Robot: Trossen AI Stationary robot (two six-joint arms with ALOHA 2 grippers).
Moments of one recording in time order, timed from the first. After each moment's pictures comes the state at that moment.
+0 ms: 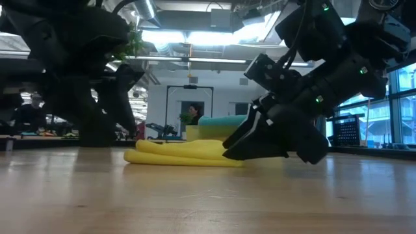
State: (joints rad) left arm -0.43 1.53 0.64 0.00 -0.31 0.09; right arm 0.31 1.95 0.74 0.59 0.45 -0.02
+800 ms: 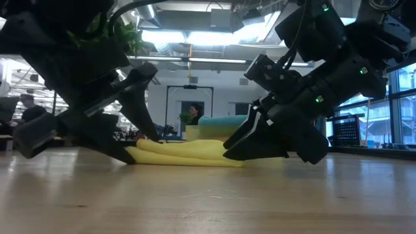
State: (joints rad) left arm -0.43 1.70 0.64 0.14 -0.50 0.46; right arm 0.31 1.95 0.74 0.58 0.45 0.00
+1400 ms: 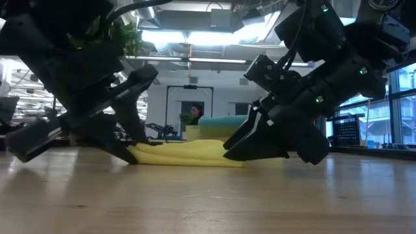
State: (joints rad) left arm -0.43 1.72 0.64 0.12 -0.48 0.53; right arm 0.31 1.95 0.74 0.58 0.45 0.00
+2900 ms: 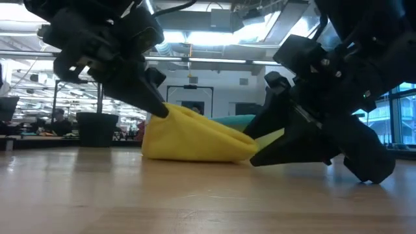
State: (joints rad) left arm -0.25 1.53 0.64 0.20 -0.12 0.00; right arm 0.47 1.91 0.74 0.46 0.59 -0.24
